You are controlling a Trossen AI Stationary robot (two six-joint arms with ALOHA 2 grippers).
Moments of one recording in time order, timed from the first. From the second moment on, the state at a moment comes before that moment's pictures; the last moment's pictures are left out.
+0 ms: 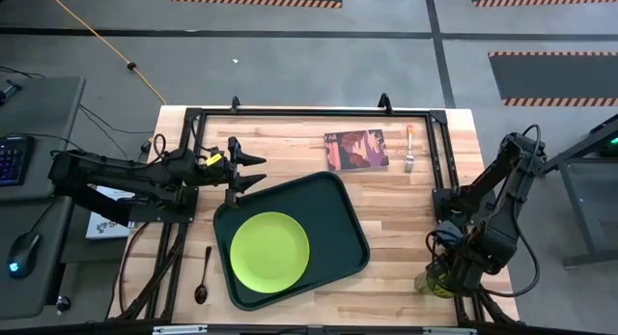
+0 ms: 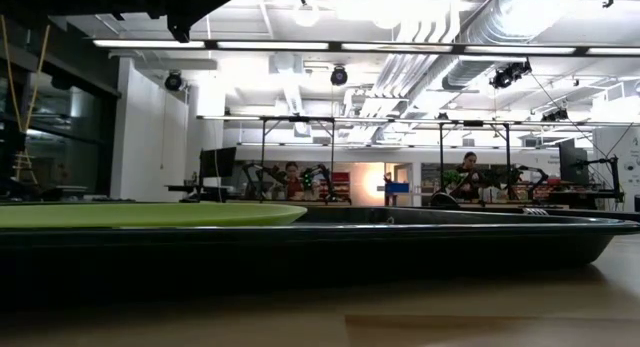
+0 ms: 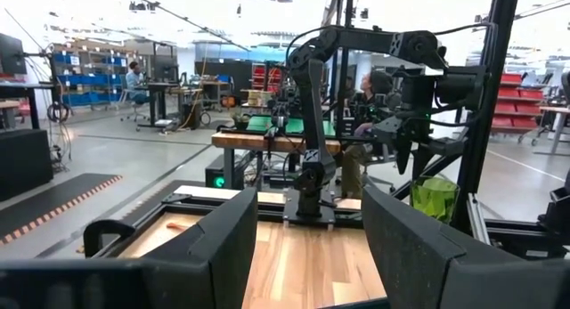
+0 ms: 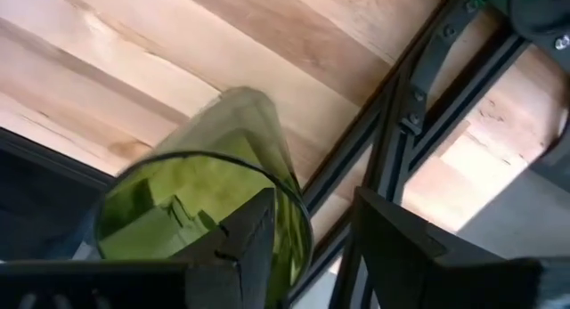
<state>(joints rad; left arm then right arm) -0.01 0.76 0.37 0.55 -0.10 -0.03 1.04 1.34 1.22 -1.41 -0.13 2.04</state>
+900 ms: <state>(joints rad) -0.01 0.76 0.37 0.54 -0.10 -0.04 1.04 1.44 1.22 -1.40 -0.13 1.86</state>
